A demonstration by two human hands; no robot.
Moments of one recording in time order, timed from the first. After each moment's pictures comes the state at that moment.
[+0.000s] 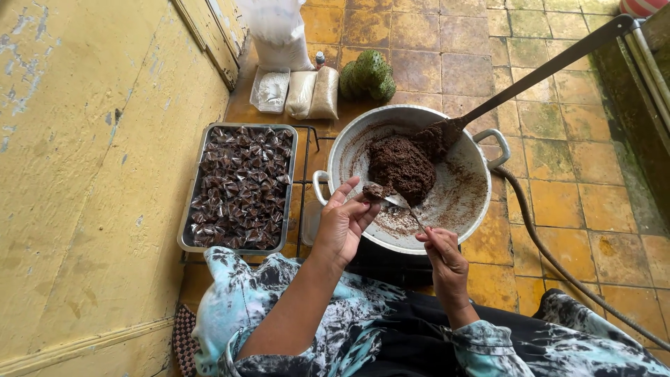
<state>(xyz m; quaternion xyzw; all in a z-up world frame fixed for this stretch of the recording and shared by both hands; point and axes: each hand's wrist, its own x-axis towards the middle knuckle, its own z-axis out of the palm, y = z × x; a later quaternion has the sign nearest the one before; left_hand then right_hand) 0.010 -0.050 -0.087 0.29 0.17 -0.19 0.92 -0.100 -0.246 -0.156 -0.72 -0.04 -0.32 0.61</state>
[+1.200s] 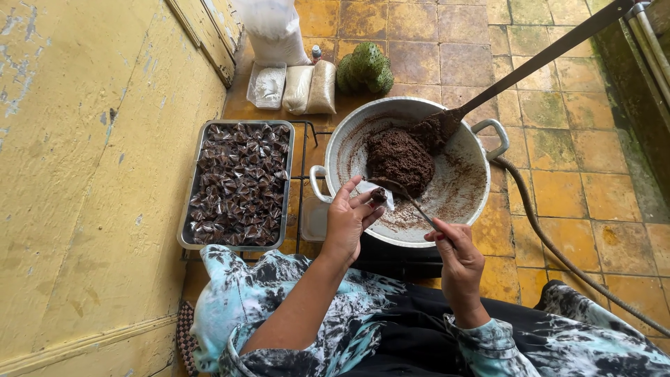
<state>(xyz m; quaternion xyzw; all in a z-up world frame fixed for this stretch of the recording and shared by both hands) -0.006 -0.068 -0.091 0.44 0.13 -0.15 0.88 -0.114 -0.237 -0.090 -0.74 0.02 -0.31 0.60</state>
